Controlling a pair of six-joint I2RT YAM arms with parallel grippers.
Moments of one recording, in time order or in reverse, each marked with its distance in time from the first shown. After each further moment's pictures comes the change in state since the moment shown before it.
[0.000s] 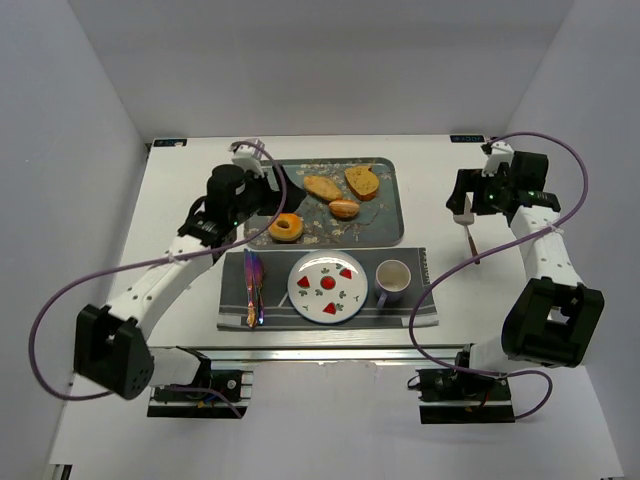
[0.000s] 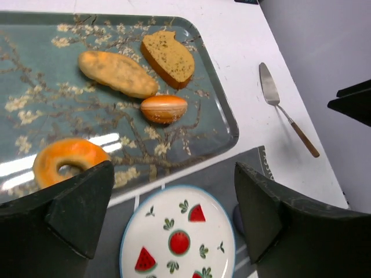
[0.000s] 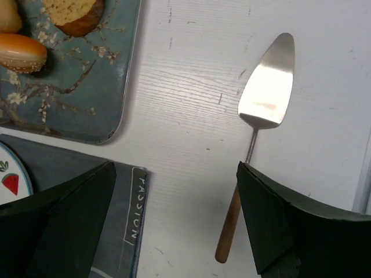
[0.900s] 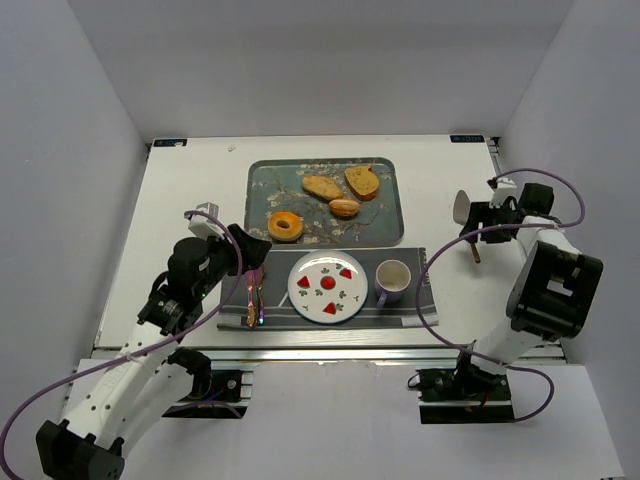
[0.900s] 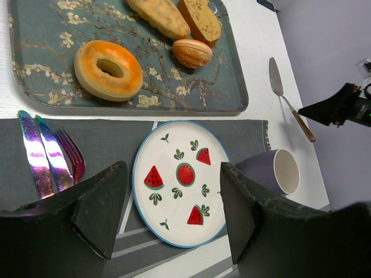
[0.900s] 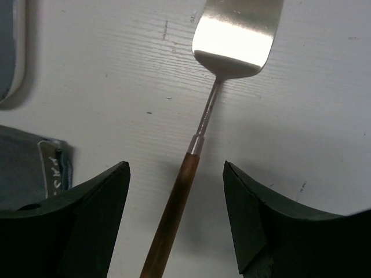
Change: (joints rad) left arm 0.010 -0.674 -0.497 -0.157 -0.128 -0.184; right arm -0.189 0.167 -0.177 0.138 -0.112 -0.193
